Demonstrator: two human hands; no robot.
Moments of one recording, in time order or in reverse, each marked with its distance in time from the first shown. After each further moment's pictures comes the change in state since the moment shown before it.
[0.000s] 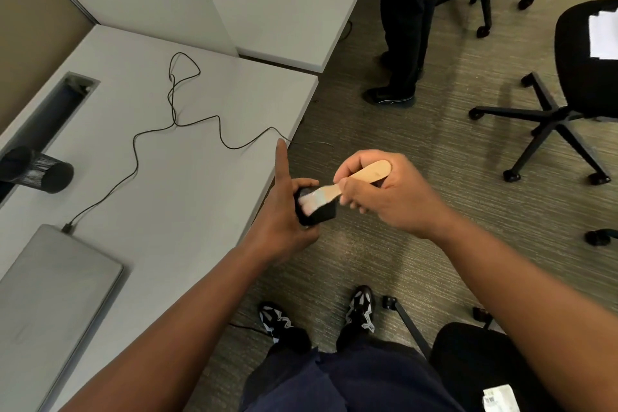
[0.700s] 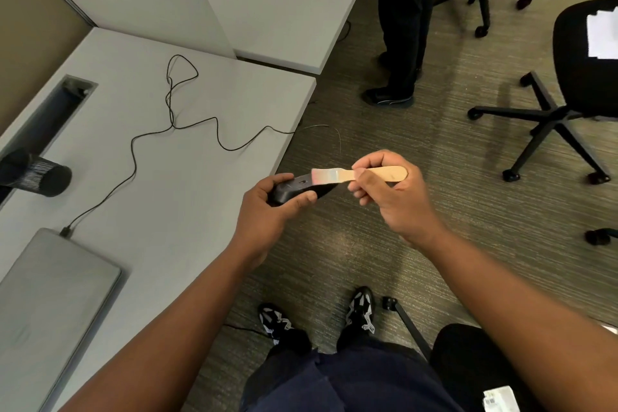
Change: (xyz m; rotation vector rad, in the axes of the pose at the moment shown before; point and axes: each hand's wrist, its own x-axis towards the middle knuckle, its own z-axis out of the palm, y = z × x) left_hand 0.003 0.001 -0.008 -0.412 0.183 -0.350; right_hand 0.001 0.036 0.005 0.283 0.286 -0.002
